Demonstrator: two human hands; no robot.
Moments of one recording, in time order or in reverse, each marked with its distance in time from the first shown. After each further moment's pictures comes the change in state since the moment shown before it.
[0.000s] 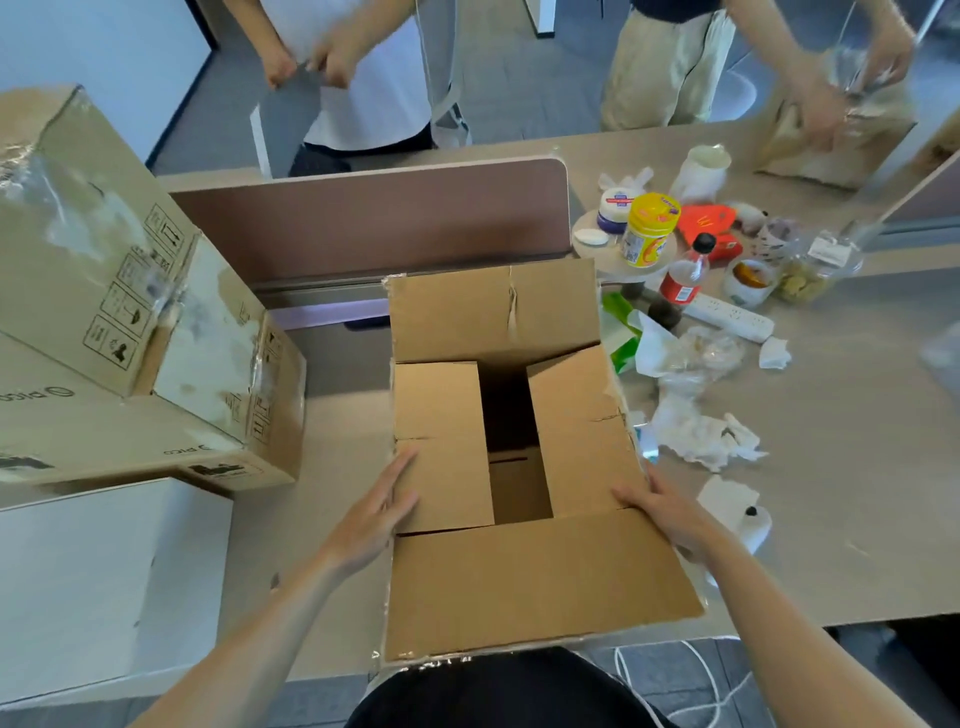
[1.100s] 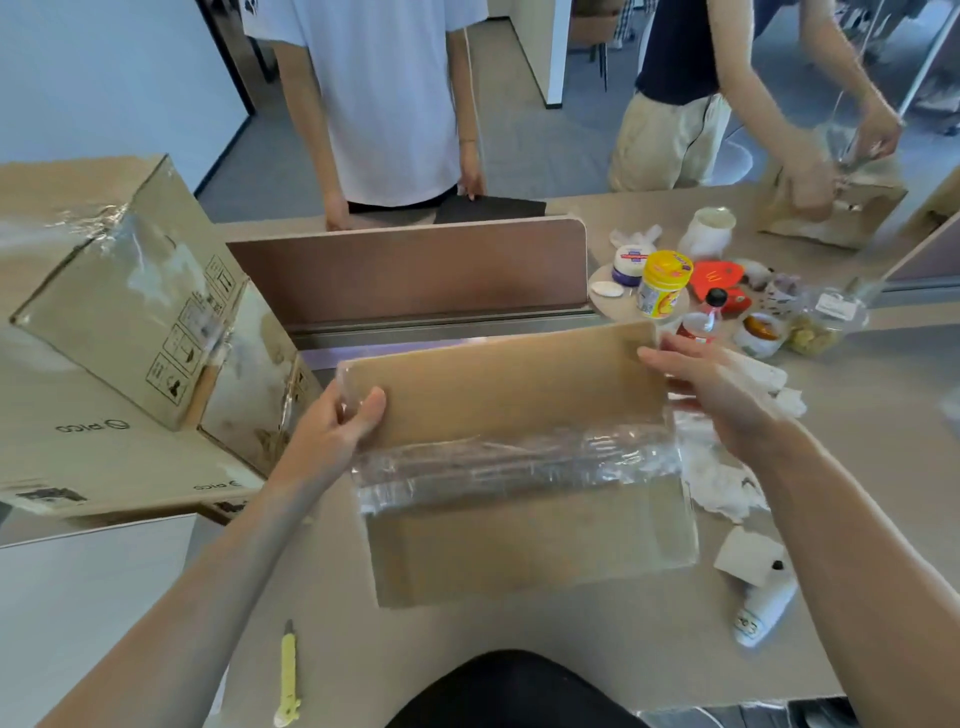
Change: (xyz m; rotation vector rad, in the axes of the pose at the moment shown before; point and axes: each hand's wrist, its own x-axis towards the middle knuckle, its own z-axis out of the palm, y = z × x) left_hand -0.015 0.123 -0.082 -0.154 0.370 0.297; right_hand -0.049 -0.190 -0.009 0.022 0.087 -0.511
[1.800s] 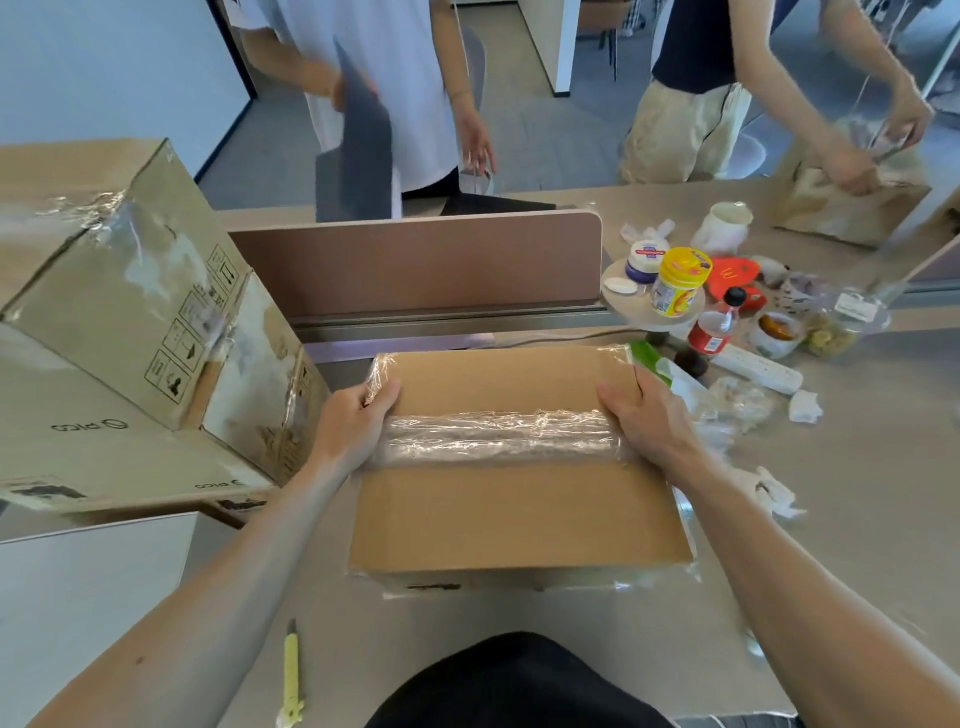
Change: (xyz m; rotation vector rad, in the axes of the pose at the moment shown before) left_hand 0.059 -0.045 0.005 0.400 0.165 -0.014; right_hand 0.037 0.054 0.056 -0.497 0.253 0.081
